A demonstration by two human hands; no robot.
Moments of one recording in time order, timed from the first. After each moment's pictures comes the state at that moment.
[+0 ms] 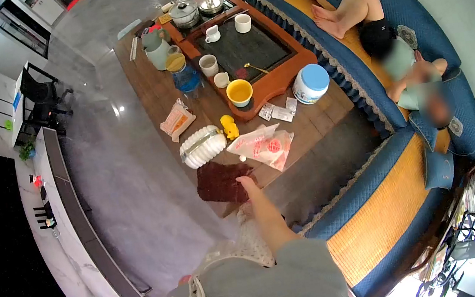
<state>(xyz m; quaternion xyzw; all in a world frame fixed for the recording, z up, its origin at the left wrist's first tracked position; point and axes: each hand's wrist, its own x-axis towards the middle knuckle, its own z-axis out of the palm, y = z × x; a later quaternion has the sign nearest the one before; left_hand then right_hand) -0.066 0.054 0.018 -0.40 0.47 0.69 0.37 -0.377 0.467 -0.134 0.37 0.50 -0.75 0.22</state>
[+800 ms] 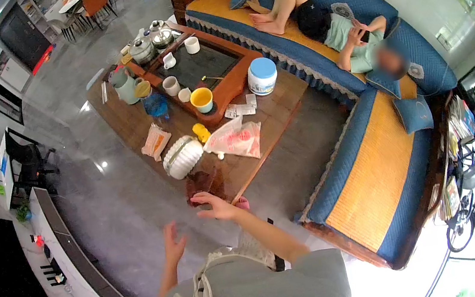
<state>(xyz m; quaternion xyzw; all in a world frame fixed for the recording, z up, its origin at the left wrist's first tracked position) -0.276 0.144 0.144 0.14 0.89 0.43 0.10 -0.290 0.397 0.146 -0.09 0.67 -0.73 0.09</state>
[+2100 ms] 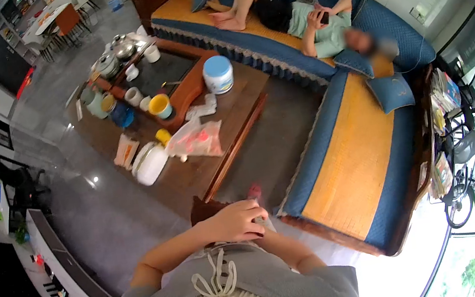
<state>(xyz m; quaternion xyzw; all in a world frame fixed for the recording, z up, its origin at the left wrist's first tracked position) -0.218 0.455 0.303 0.78 0.48 0.37 0.18 -0.149 0.534 0.254 -0.11 0.87 -0.48 0.08</state>
